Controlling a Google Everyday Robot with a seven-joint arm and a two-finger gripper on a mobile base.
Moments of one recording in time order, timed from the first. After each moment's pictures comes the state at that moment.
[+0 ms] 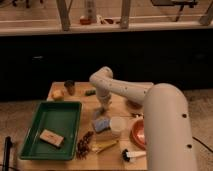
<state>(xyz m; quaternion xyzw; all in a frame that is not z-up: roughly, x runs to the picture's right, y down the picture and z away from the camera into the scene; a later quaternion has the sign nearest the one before) 0.016 0.120 0.912 -0.35 -0.09 -0.29 0.89</state>
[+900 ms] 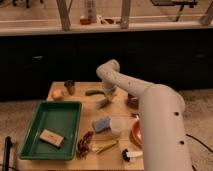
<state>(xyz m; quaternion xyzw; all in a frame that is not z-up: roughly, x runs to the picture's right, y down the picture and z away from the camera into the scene) 0.030 0.066 0.949 -0.33 -0.07 -0.23 0.91</state>
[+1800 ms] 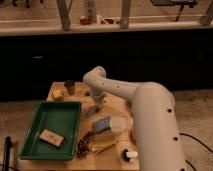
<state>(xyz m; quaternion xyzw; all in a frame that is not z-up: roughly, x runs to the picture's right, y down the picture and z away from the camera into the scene) -0.031 0.125 0.925 -0.35 -0.11 -0.33 0.87</state>
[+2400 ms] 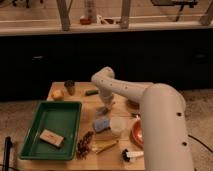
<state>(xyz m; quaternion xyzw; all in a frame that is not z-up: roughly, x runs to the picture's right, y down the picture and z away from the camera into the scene) 0.042 0.119 0.925 -0.37 -0.06 -0.29 0.88</state>
